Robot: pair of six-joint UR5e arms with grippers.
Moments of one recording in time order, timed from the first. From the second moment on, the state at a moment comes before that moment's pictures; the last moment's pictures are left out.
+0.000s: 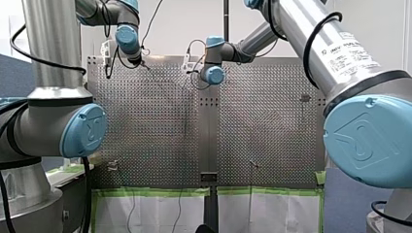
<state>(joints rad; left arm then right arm) -0.08 -1.41 -1.75 -3.12 -1.84 -1.62 2.35 -0.96 1.08 -0.39 1.60 1.73</state>
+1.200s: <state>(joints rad) -0.10 -1.48 -1.75 -3.20 -1.67 -1.84 2.35 -0.97 1.12 -0.27 1.60 1.70</state>
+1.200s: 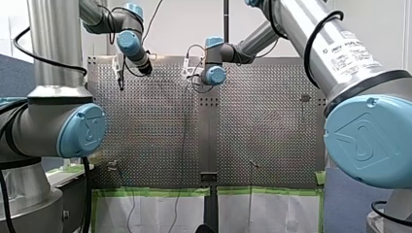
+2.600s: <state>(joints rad) -0.12 -1.66 -1.79 -3.12 -1.30 -2.21 2.35 -1.01 1.18 -0.27 1.59 1.70</state>
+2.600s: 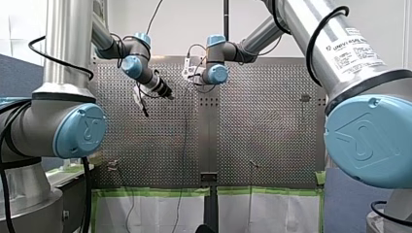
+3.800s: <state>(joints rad) -0.10 -1.67 -1.79 -3.00 -1.14 -2.53 2.35 -1.02 1.18 -0.27 1.58 1.70</state>
